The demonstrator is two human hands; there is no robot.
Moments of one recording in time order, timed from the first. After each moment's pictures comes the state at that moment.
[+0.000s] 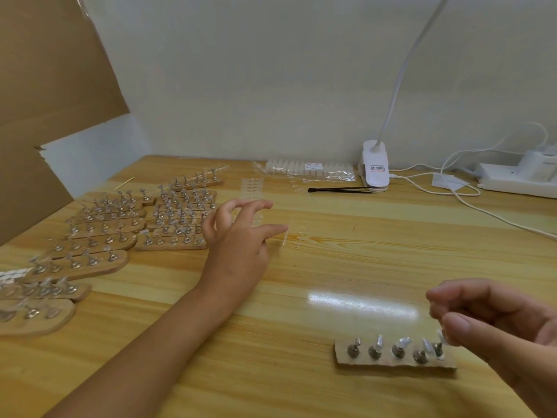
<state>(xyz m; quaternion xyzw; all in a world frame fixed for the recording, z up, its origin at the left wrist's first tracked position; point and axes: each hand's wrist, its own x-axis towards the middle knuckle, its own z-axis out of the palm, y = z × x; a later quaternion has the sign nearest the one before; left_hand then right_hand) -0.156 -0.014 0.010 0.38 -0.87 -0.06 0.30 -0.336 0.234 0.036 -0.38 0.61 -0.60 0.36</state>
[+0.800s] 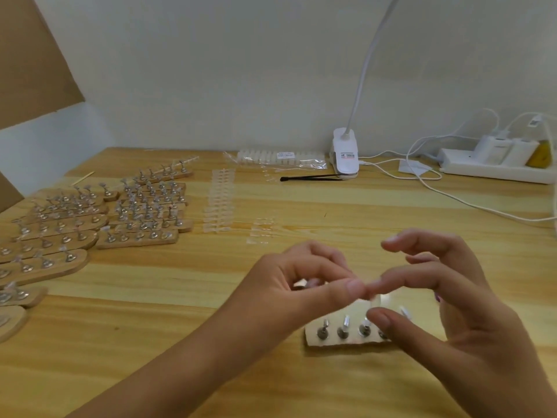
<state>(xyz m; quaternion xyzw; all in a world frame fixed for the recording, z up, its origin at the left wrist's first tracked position) -0.159 0.083 0.047 0.14 -0.75 -0.62 0.18 -0.303 0.221 0.029 -0.57 0.61 -0.55 0.02</state>
